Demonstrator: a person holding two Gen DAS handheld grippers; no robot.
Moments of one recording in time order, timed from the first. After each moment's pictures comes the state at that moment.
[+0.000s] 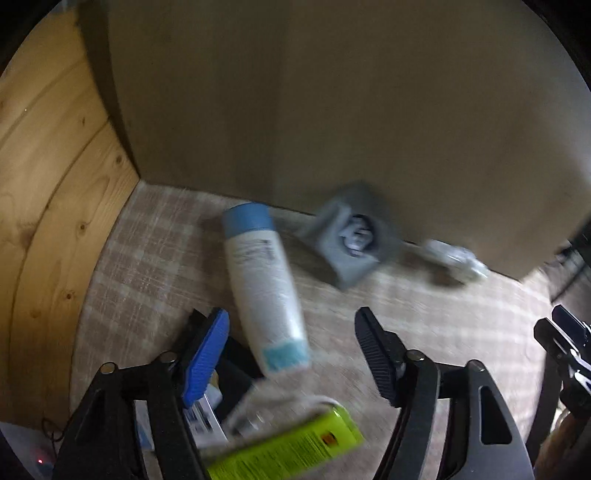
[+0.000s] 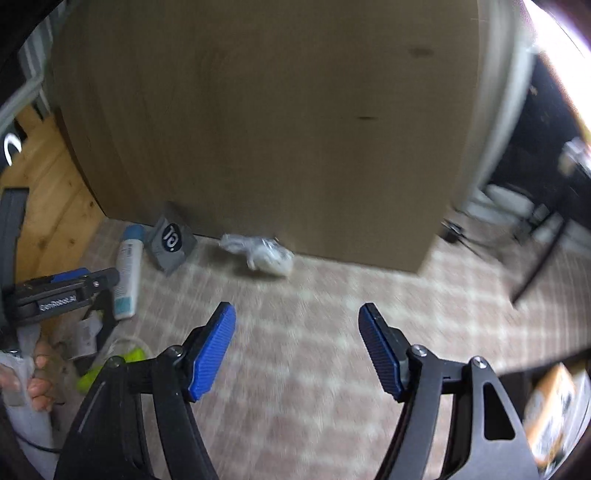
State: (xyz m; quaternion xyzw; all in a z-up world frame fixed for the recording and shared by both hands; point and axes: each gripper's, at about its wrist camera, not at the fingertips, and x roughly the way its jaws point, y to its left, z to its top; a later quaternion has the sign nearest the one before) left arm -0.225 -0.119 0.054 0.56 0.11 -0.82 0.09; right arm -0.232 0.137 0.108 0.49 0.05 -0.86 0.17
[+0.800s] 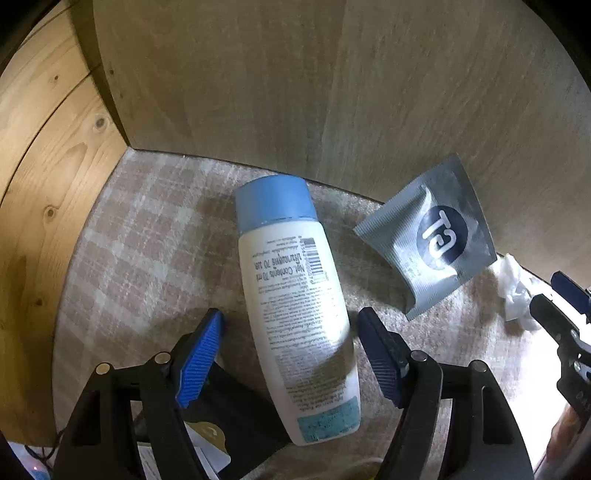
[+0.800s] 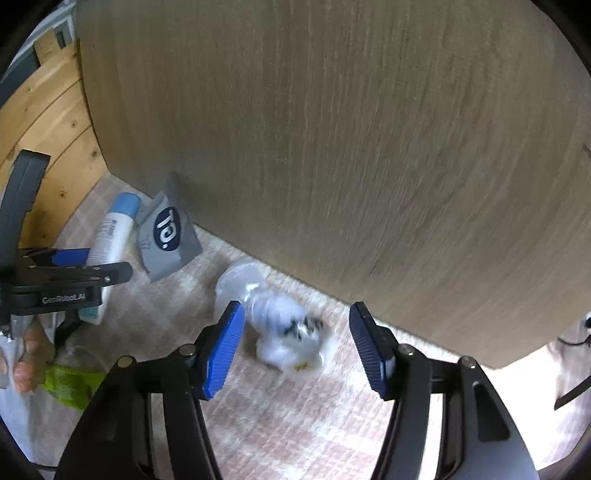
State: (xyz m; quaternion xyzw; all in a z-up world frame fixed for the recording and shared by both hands) left arm -0.238 -0.116 -0.011 0.59 0.09 -0.79 0.13; right arm -0.279 0.083 0.050 0.49 0.12 -0.82 0.26
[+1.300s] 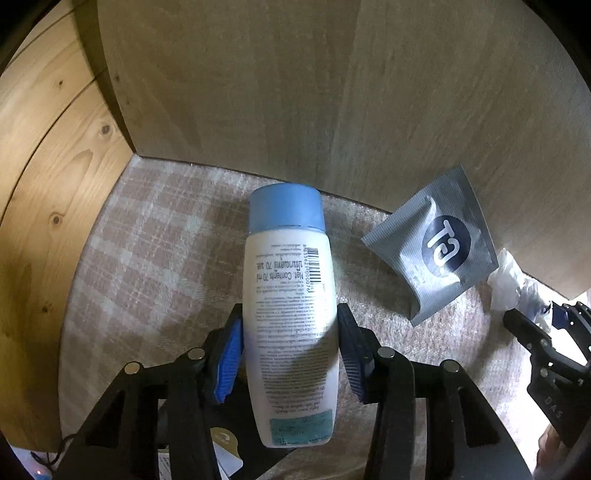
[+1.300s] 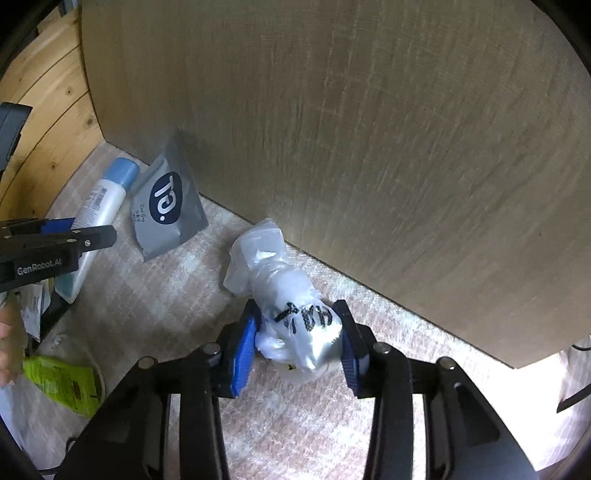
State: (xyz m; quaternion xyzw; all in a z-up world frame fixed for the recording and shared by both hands) left arm -0.223 -0.102 -0.016 0.58 0.09 -0.80 0.12; right arm -0.270 0.066 0.031 0.51 0.15 -0.80 0.26
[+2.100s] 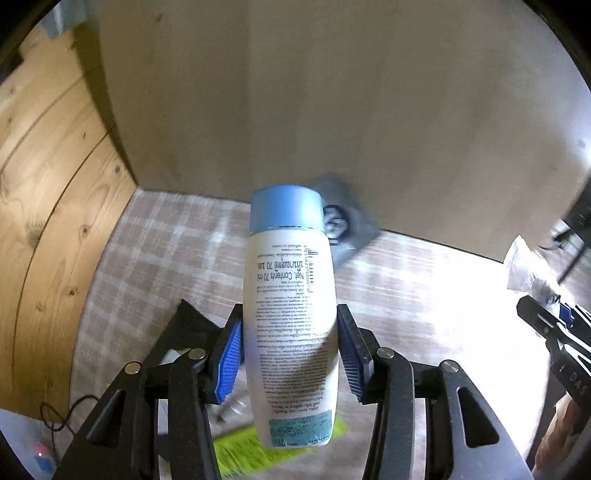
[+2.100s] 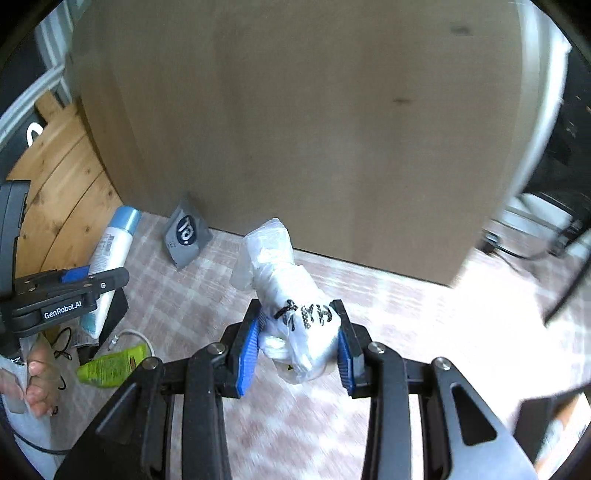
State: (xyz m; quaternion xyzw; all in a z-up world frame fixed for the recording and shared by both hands) left arm -0.174 -0.051 0.059 0.53 0.06 -0.84 0.08; right arm -0.219 0.155 0.101 0.48 0.03 -0.85 0.22
